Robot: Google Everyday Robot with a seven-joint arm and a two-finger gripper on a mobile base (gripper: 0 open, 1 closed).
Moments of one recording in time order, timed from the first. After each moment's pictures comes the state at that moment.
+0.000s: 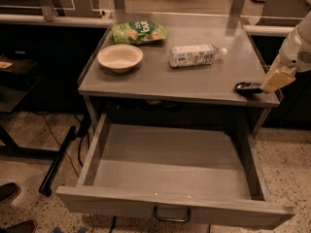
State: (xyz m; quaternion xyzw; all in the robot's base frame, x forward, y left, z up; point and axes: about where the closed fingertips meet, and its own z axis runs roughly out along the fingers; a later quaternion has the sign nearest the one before) arm 0.564 -0.306 0.882 -0.53 0.84 0.02 0.13
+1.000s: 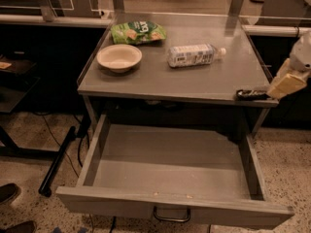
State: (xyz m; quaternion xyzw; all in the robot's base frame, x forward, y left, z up) arm 0.536 -0.305 0.886 -0.53 0.83 0.05 0.14
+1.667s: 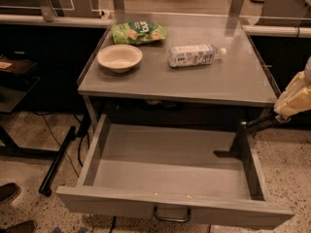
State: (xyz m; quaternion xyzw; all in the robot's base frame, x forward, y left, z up) arm 0.469 -0.295 0.894 -0.54 0.82 0.12 0.13
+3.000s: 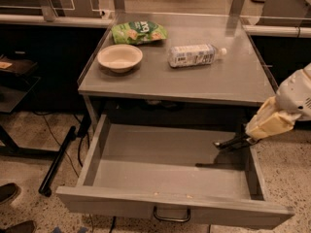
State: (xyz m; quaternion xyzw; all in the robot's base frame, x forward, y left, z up) arm 0.439 -0.240 0.849 -0.55 0.80 0.20 0.15
